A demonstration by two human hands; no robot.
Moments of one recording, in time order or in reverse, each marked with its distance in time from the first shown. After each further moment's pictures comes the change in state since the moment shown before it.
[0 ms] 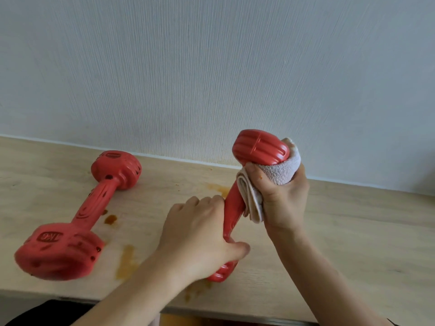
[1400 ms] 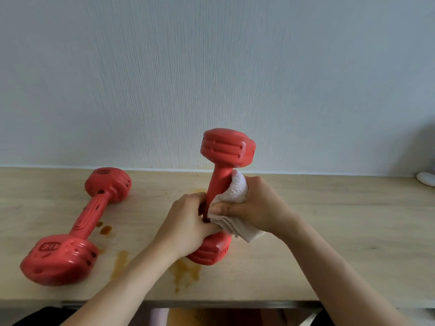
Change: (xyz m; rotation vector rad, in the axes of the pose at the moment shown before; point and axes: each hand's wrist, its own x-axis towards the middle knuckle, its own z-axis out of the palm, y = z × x) left_hand 0.015 -0.006 0.020 -0.536 0.076 0.023; right_hand -0.003 -0.028 -0.029 -0.729 -0.529 0.263
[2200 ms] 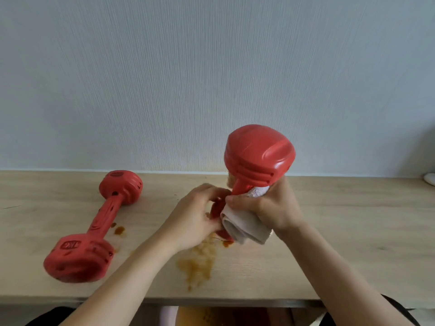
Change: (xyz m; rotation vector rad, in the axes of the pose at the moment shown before) left_hand 0.007 -0.006 -0.017 0.057 -0.086 0.154; right_hand -0.011 -0.008 0.005 0.402 0.205 -0.160
